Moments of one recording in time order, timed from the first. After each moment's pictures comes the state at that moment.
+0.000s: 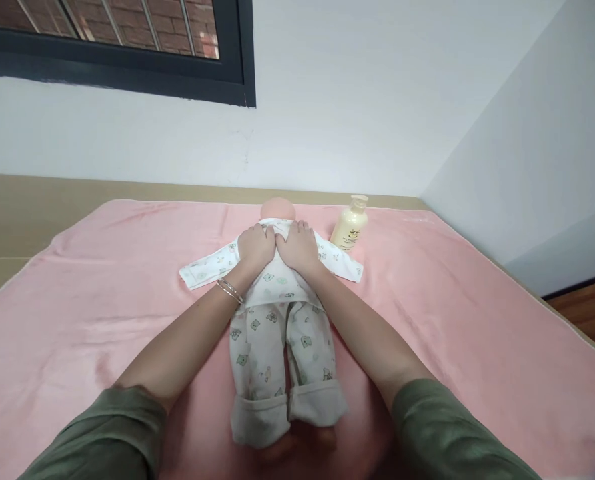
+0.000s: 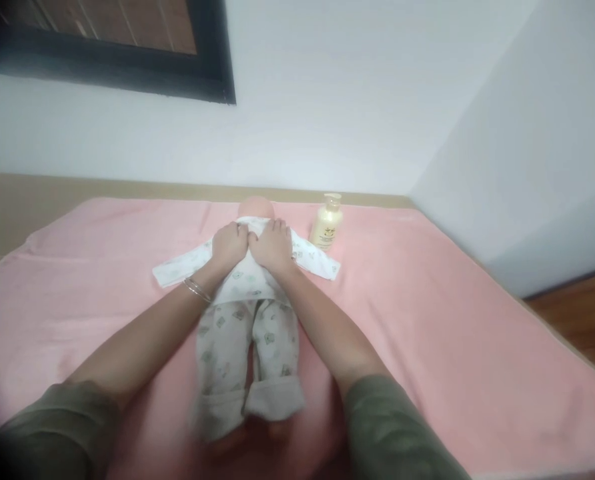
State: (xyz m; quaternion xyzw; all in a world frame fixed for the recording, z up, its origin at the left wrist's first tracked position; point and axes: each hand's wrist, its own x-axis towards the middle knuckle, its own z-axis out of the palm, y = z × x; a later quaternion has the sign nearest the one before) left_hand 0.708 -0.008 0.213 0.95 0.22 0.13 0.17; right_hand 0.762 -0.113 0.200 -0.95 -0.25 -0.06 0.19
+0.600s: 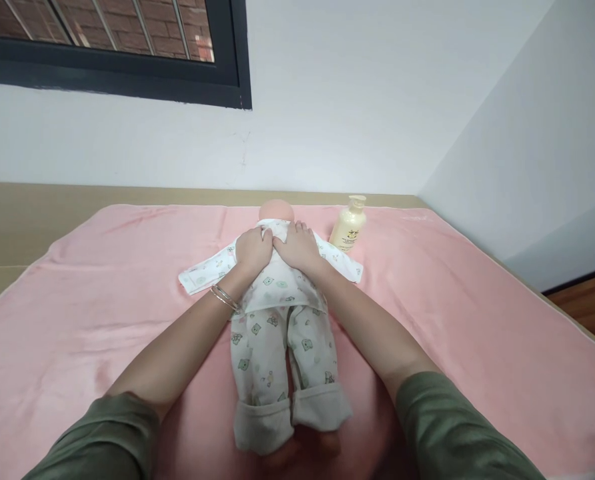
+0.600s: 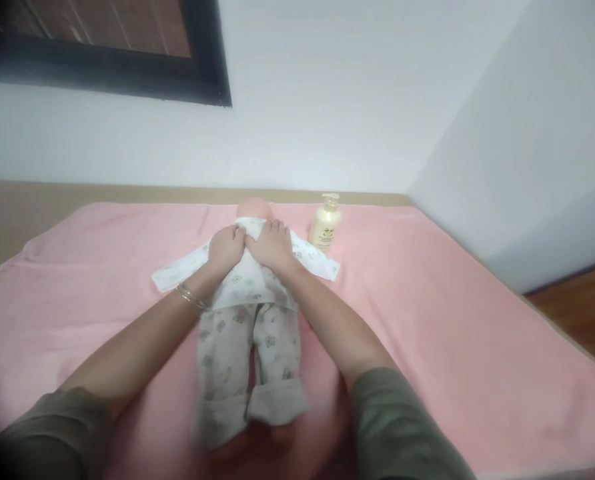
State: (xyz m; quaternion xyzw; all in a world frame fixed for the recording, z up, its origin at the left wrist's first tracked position) left_hand 0.709 0.000 0.206 0.94 0.21 0.16 0.19; right_hand 0.764 -0.118 0.217 -0.94 -0.28 -0.03 0.16
